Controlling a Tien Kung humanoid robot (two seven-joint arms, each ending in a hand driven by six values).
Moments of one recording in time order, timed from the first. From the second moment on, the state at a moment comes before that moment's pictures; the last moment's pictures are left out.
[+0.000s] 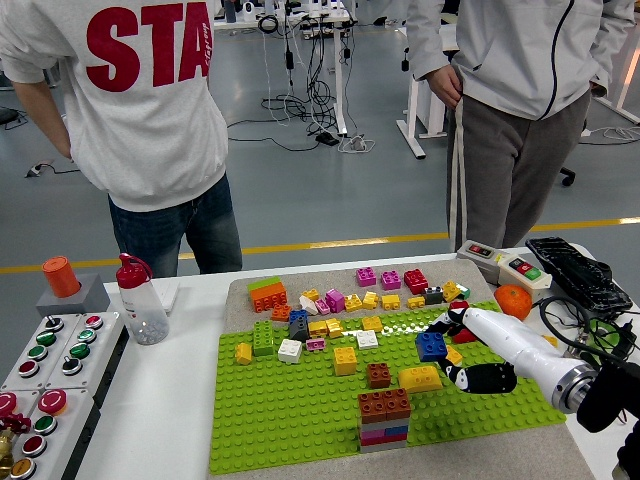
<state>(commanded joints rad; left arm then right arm) -0.12 0.02 -1.34 -0.18 1.27 0.15 0.20 0.51 -0.67 0.77 1.78 -1.63 -0.09 -0.39</state>
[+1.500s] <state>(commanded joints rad) -0.11 0.02 -1.35 -0.18 1.29 0.14 0.21 0.54 -0.65 0.68 1.70 -1.65 -0.10 -0.46</state>
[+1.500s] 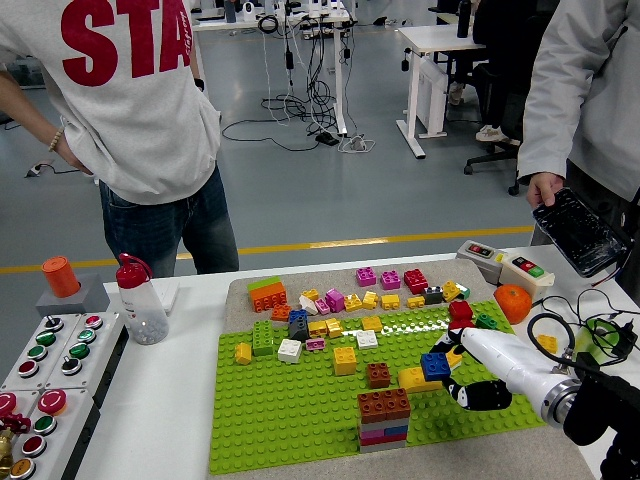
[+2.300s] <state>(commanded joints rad) -0.11 0.02 -1.36 -0.18 1.29 0.14 0.21 0.52 -0.67 0.76 1.78 -1.61 -0.10 -0.44</state>
